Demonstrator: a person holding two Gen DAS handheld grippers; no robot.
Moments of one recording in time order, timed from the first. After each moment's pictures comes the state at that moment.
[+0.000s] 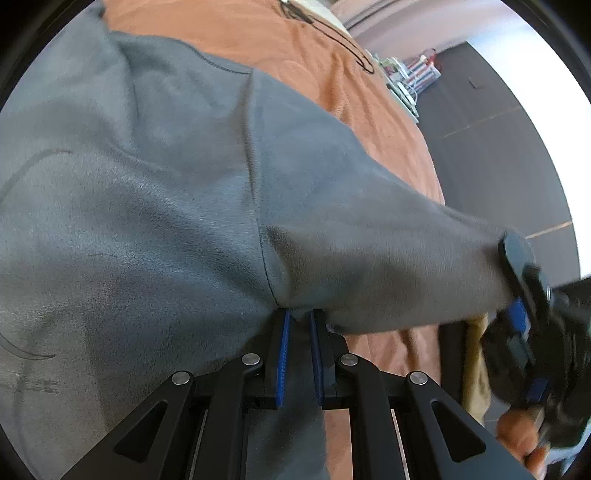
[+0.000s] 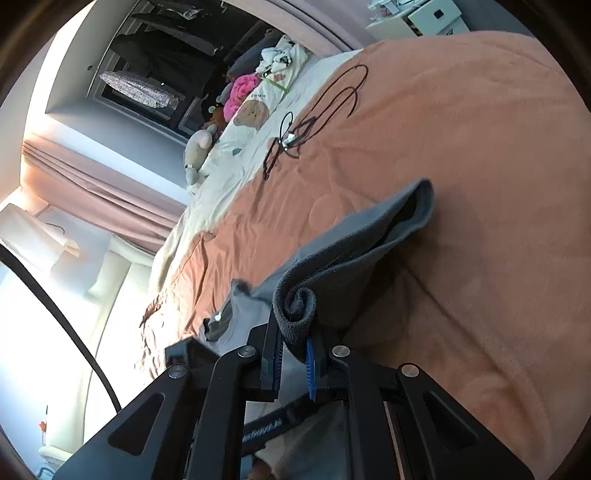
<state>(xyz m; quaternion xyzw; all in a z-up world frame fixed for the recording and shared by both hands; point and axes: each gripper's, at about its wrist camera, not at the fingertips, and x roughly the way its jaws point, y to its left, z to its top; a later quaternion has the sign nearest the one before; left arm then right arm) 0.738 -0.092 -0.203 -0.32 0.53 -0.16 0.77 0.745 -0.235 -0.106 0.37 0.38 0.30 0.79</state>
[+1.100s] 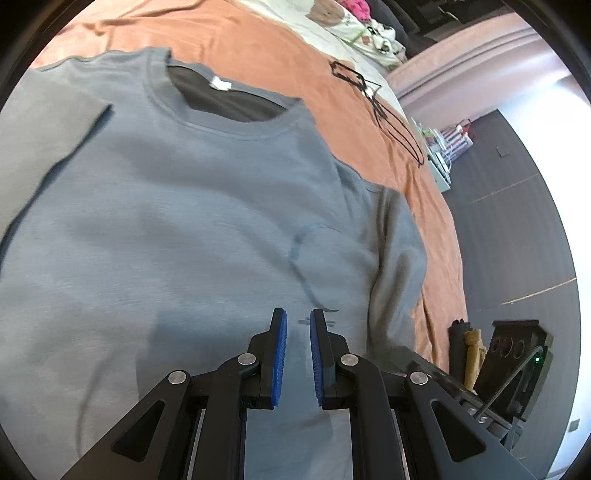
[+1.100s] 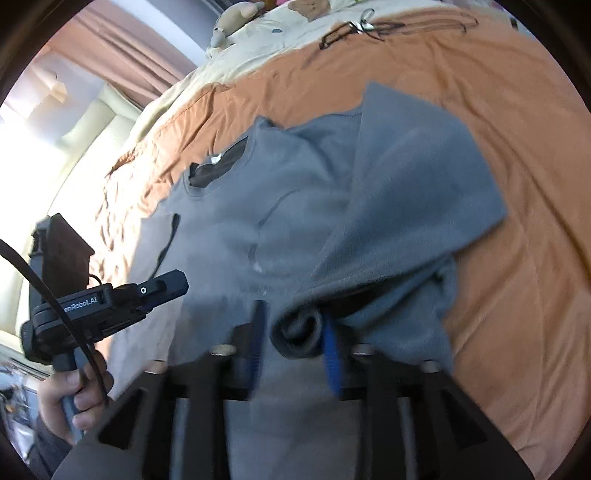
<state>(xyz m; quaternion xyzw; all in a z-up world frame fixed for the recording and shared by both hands) 0.627 0.081 -0.154 -0.35 0.48 -0.05 0.80 0.733 -0.111 -0.096 0.15 0.49 0.36 0.79</state>
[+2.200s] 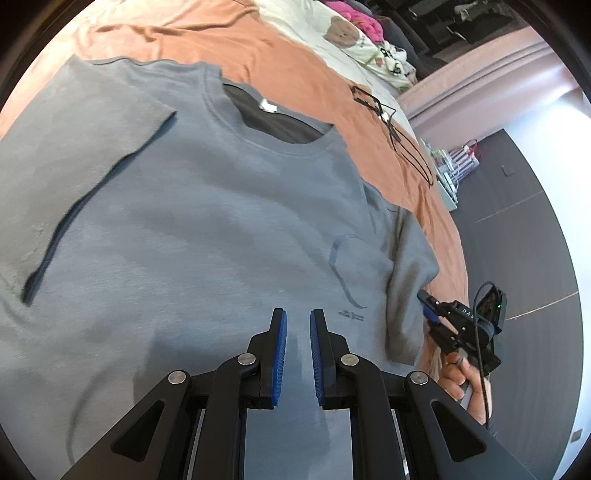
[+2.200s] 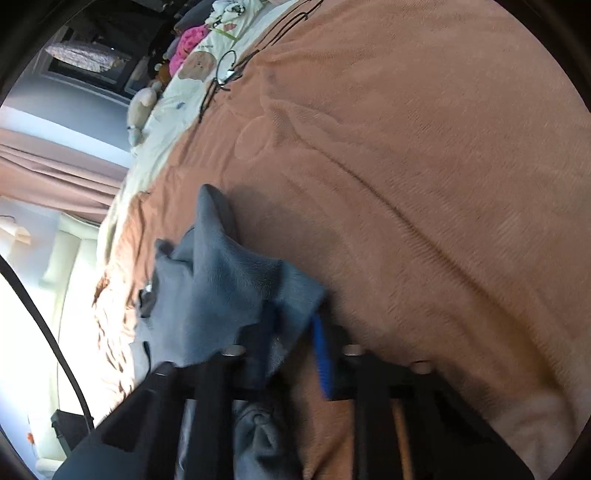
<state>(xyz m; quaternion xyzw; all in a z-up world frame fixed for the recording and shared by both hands) 0.586 0.115 -0.154 -0.36 0.46 -0.02 0.81 0.813 -0.196 -0.153 0.32 0.48 0.24 0.78</state>
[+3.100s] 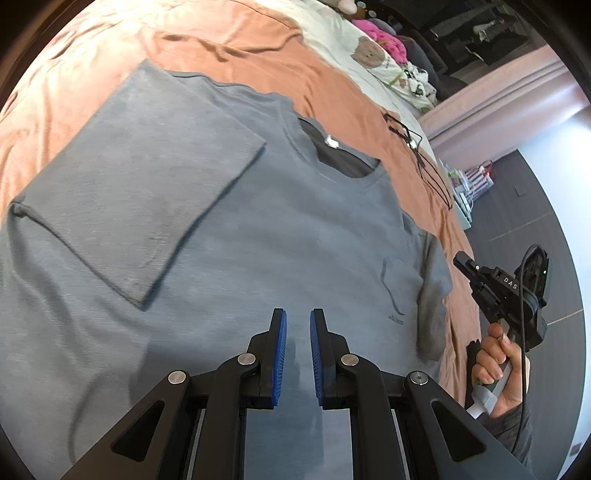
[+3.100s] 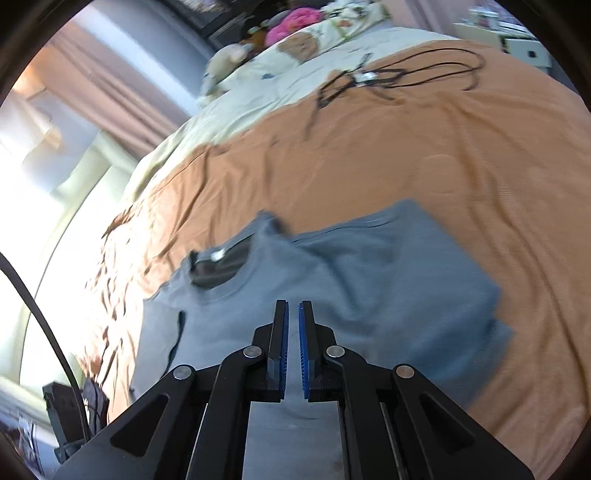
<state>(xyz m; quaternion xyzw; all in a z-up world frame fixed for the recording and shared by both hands) 0.539 0.181 -0.149 -0.37 0.45 0.02 0.81 0.800 -0.058 -0.071 0.18 0.43 0.36 0.81</state>
